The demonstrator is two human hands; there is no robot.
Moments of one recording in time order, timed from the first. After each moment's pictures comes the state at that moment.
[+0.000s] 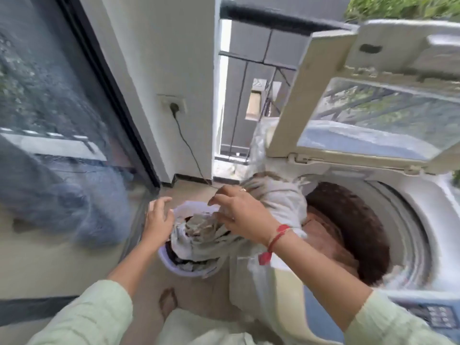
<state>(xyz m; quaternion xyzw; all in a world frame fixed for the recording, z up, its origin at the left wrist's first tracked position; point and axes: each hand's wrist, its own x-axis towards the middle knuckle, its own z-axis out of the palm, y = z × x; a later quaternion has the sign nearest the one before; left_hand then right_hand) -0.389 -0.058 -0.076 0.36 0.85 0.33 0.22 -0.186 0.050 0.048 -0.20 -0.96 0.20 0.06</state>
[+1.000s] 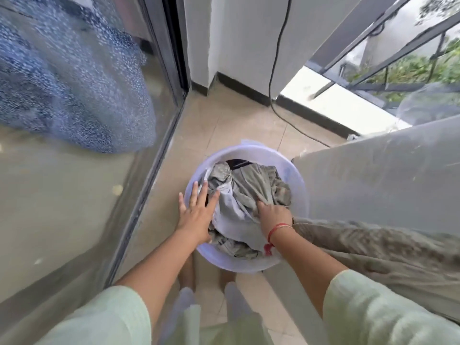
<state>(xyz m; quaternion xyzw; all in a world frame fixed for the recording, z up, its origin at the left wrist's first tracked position) -0.493 -0.054 -0.452 0.49 0.76 -0.13 0.40 -0.356 0.077 -0.439 -0.36 -0.80 0.09 -0.46</state>
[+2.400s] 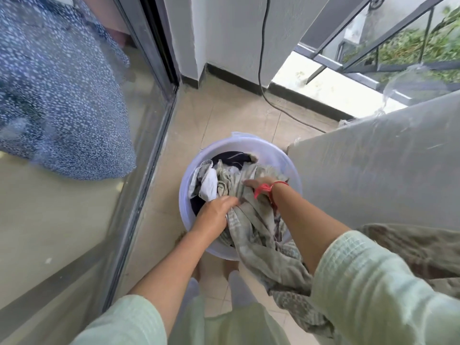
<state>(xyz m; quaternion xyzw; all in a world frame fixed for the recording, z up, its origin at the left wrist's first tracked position) -0.462 -0.038 -0.436 0.48 0.73 0.26 0.42 -0.402 0.125 -0.378 -0.57 -0.51 0.48 -0.43</state>
